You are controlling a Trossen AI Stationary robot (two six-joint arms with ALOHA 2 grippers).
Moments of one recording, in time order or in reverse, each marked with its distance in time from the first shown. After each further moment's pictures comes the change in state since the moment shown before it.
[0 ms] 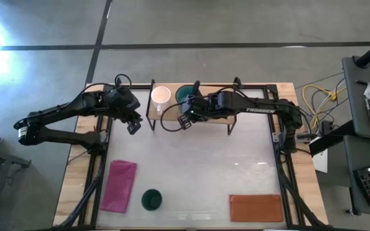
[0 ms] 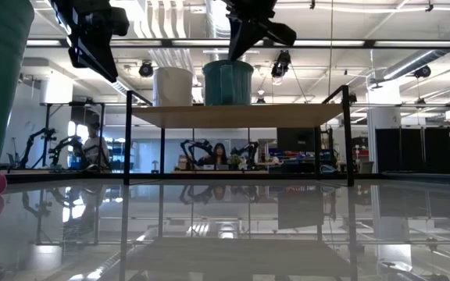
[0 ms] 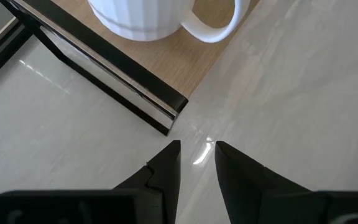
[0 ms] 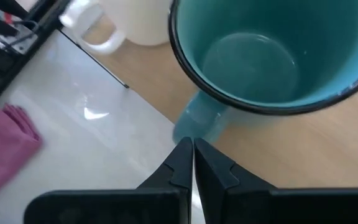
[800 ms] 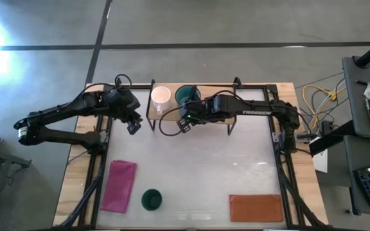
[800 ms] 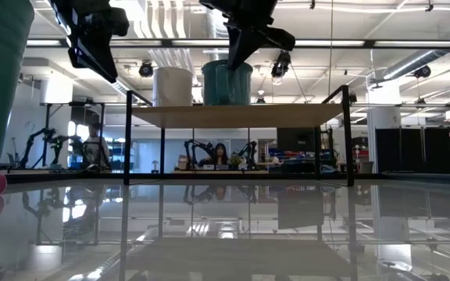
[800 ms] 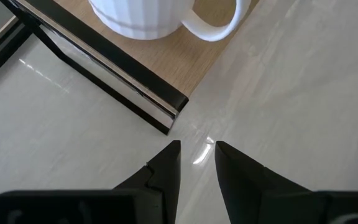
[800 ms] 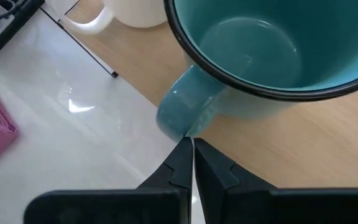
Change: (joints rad) left arm 0.000 0.000 -0.002 -0.001 0.000 0.000; right arm 0.014 0.031 -0.011 -0.011 0.026 -0.014
